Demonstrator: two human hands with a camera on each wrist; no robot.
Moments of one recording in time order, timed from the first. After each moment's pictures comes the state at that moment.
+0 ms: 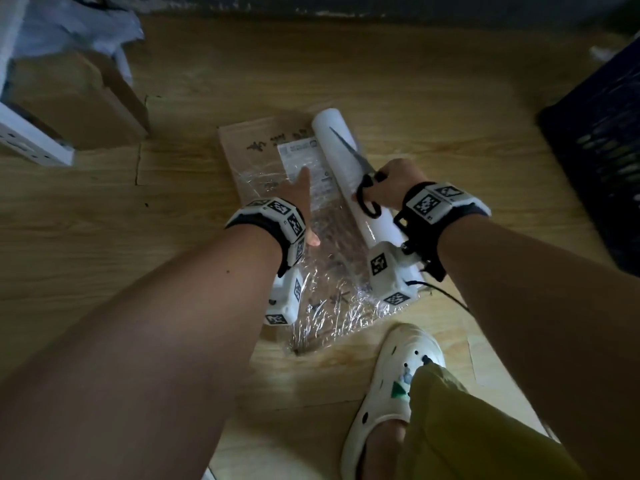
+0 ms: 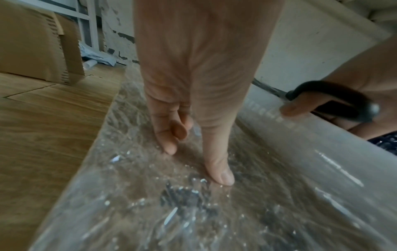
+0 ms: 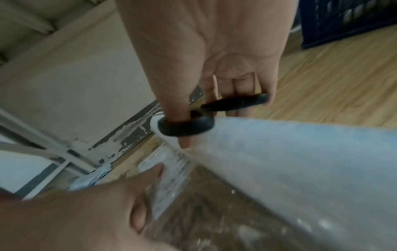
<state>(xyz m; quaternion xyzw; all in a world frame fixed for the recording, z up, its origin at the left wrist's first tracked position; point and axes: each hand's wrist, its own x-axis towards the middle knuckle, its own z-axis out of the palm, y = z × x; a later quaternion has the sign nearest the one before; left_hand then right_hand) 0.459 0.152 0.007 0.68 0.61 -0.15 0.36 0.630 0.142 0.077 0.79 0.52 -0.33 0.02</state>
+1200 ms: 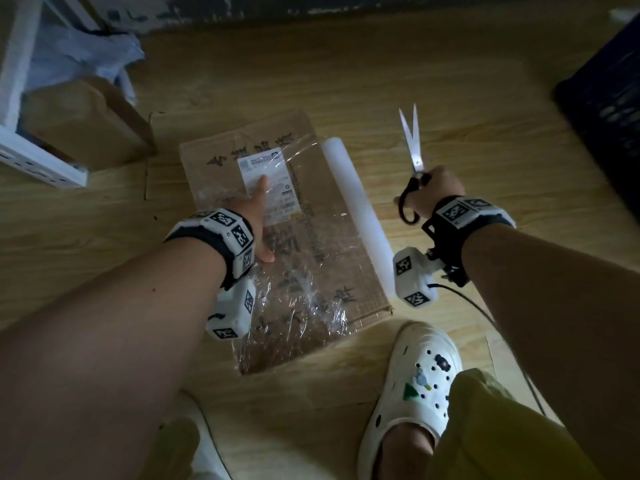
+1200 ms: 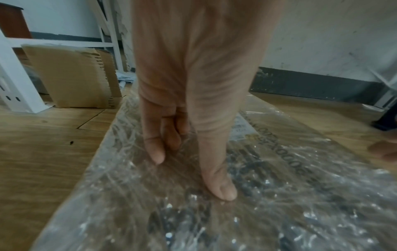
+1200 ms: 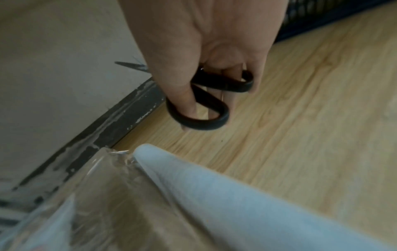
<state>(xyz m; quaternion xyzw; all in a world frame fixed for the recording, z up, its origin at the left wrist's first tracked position) 0.417 0.146 0.035 0.67 0.62 -0.30 0.29 0.687 0.128 0.038 0.85 0.41 -0.33 -0.06</state>
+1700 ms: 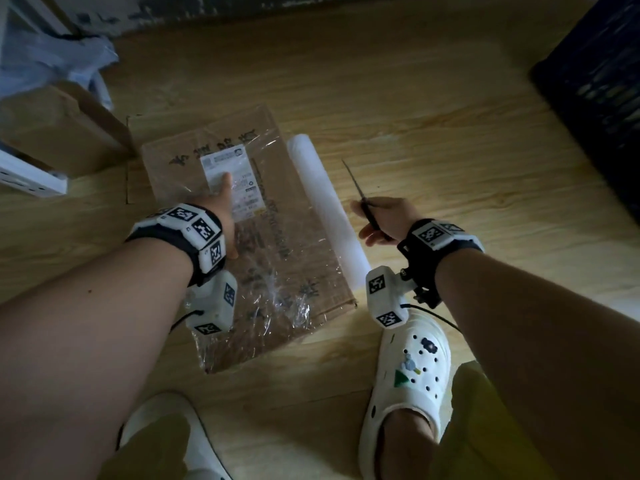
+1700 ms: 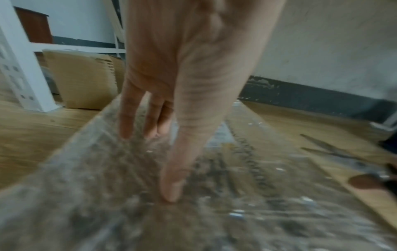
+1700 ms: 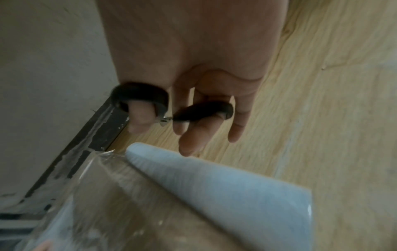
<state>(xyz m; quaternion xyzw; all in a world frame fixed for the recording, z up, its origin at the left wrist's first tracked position) 0.414 0.145 0.047 0.63 0.66 -0.34 0.24 0.668 0.082 0.023 0.74 0.30 -0.57 -0.19</state>
